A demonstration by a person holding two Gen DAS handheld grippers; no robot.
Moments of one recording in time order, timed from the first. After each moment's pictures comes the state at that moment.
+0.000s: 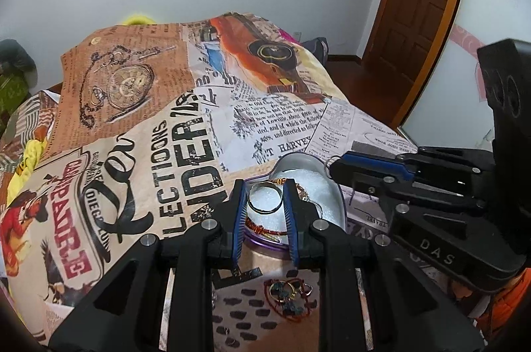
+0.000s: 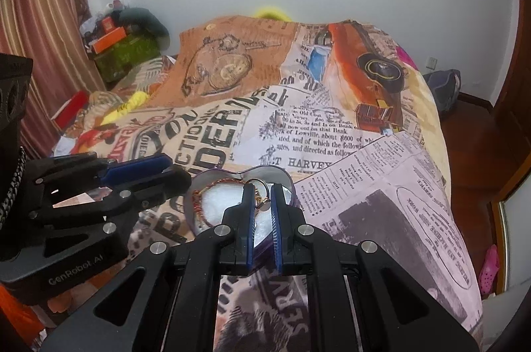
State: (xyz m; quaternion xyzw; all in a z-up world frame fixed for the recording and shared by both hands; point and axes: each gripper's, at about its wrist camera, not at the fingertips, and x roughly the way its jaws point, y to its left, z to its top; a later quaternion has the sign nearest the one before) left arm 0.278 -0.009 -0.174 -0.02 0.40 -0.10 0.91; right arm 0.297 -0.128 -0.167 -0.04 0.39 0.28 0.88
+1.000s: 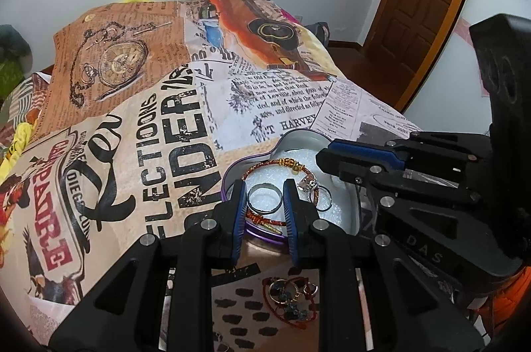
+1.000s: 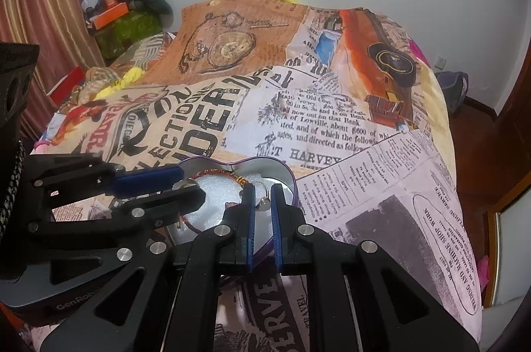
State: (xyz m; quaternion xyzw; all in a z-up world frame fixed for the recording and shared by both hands) left arm 0.286 -0.009 -0.196 -0.03 0.43 -0.10 0.90; right arm 0.312 -0.114 -0.185 -0.08 0.41 0.29 0.86
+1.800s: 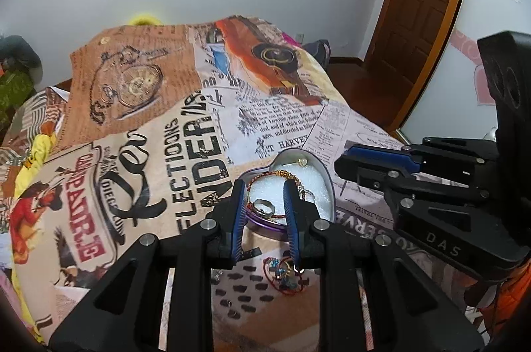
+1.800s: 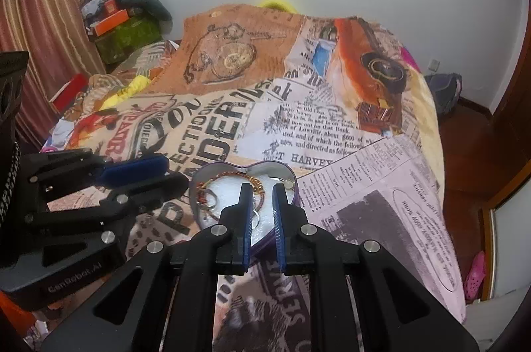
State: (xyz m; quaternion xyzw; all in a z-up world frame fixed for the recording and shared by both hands) left arm 0.249 -0.002 -0.149 -0.03 0.39 -0.09 0.92; right arm 0.285 -0.120 -0.147 -0.08 0.40 0.28 0.87
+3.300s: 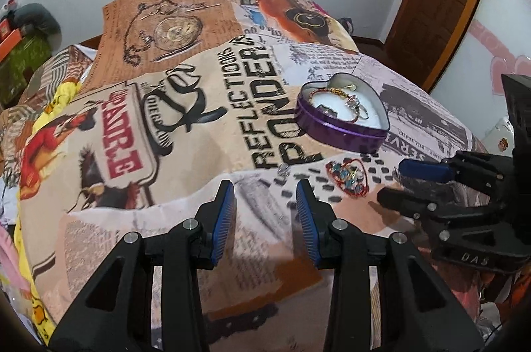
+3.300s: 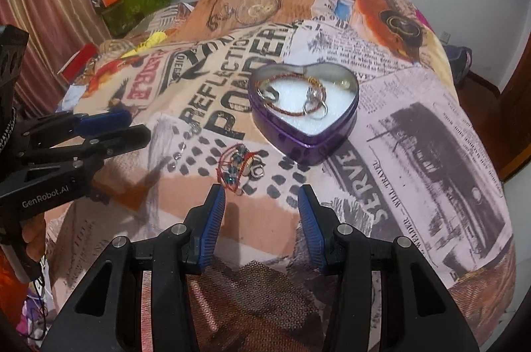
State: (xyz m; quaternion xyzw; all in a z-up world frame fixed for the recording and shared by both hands) left arm 0.197 0.049 -0.199 -0.04 0.44 -0.06 0.89; right arm 0.228 -0.105 -0.200 -0.09 0.46 0.29 0.83
